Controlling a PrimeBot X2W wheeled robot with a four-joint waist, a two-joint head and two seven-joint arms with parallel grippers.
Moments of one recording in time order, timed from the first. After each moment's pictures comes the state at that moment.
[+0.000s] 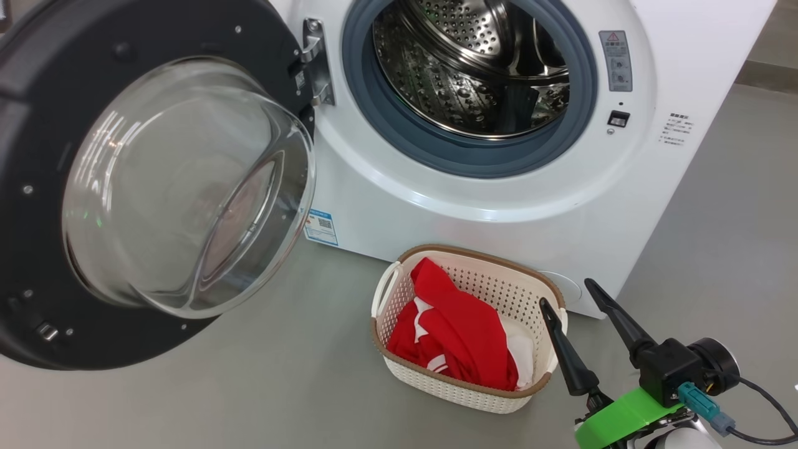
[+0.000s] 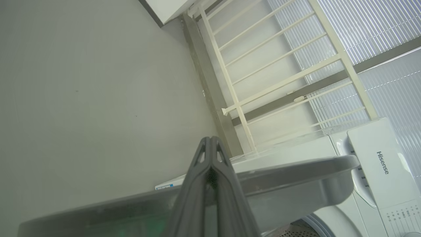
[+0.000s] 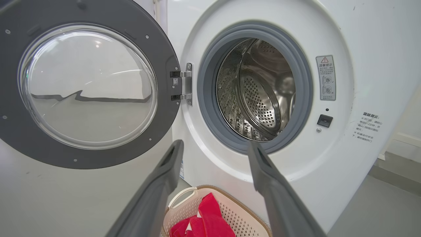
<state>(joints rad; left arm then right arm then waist) -0.91 0.34 0.48 0.96 -0.92 0.10 0.33 -0.07 -0.08 0.14 0.20 0.13 0.12 -0.26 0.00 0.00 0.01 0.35</state>
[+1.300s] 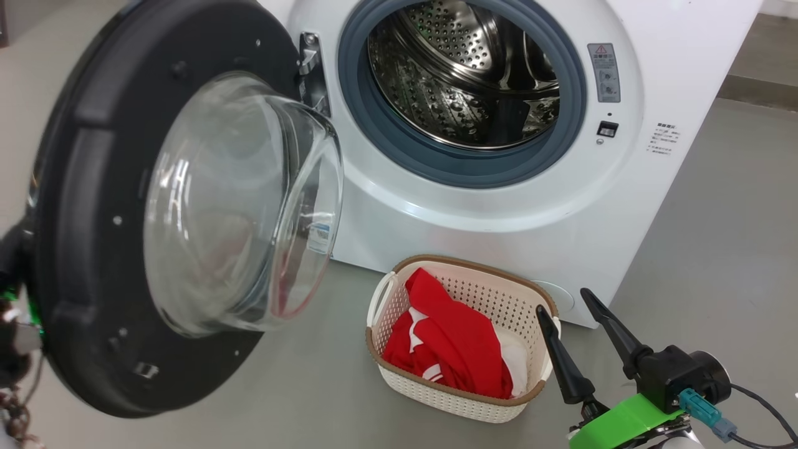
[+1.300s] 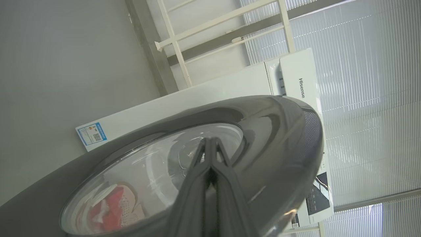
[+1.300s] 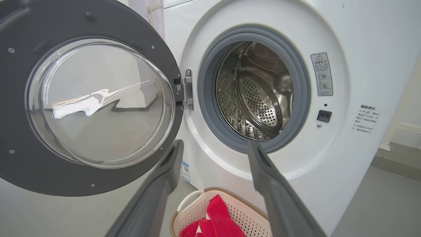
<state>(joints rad) -0.66 0.18 0.56 0.64 -1.16 -0.03 0.66 -0.04 -0.06 0.15 0.20 0.19 0.12 -0.26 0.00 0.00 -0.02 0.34</state>
